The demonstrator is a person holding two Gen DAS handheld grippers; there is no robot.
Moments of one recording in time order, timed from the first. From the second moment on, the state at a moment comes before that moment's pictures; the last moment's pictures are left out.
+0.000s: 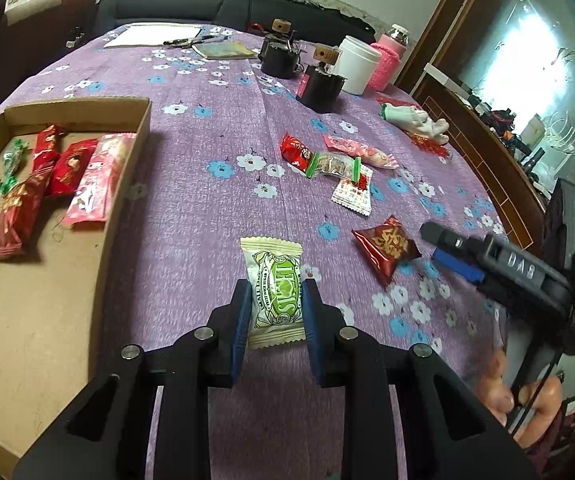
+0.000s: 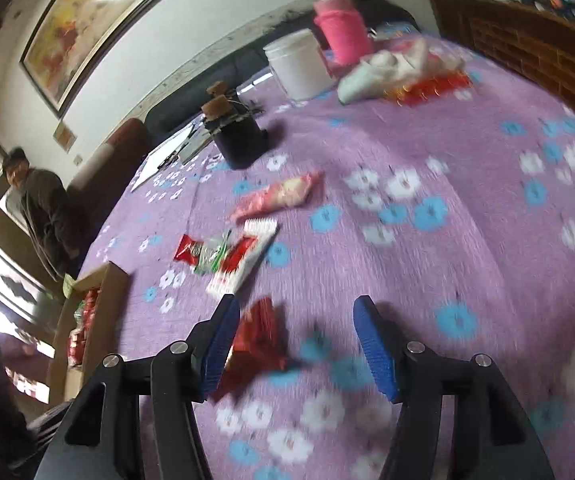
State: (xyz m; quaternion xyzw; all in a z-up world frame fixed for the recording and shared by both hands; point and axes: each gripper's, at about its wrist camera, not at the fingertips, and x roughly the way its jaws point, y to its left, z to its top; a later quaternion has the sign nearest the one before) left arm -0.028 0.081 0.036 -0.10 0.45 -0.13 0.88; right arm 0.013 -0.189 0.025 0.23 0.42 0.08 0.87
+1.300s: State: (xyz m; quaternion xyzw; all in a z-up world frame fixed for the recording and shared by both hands) left arm -0.087 0.109 0.068 -0.08 0.40 -0.08 0.91; right arm -0.036 -0.121 0.061 0.10 0.41 0.09 0.90
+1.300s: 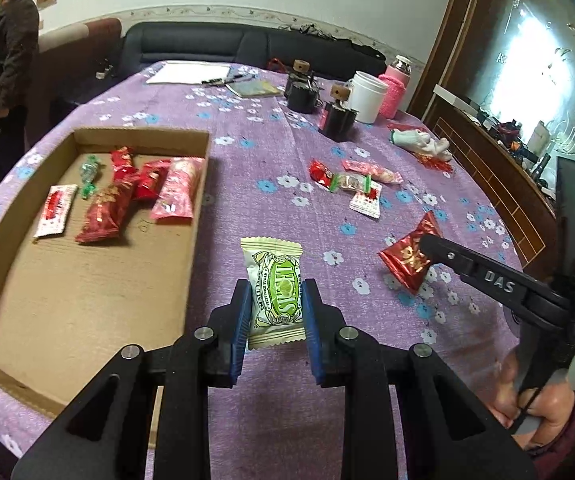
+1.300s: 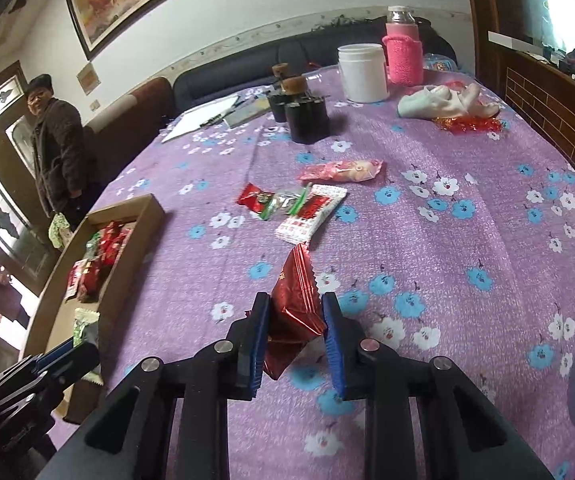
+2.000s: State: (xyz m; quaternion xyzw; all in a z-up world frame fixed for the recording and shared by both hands) left arm -0.093 0.193 0.074 -0.11 0.38 0.00 0.92; right arm -0.043 -0.030 0.113 0.07 0.39 0.19 0.90
